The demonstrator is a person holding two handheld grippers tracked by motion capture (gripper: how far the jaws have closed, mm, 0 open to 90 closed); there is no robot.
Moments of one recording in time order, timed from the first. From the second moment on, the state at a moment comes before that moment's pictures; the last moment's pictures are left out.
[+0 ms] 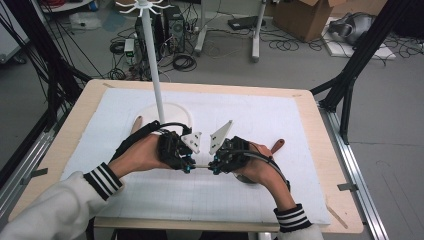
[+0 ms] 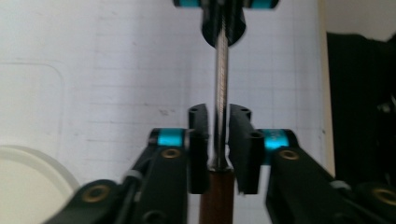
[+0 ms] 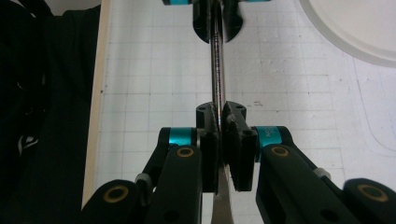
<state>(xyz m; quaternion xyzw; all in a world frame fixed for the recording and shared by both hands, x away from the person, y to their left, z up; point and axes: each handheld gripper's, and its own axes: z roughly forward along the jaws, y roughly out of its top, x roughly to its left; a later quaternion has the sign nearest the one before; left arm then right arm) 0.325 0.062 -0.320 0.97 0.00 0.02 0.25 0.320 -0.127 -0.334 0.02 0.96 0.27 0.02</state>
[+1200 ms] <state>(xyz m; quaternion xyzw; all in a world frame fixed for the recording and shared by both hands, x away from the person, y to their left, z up) 0.328 0.123 -0.291 0.91 0.04 0.12 0.39 0.316 -0.165 -0.320 0.08 0.94 0.33 0.08</state>
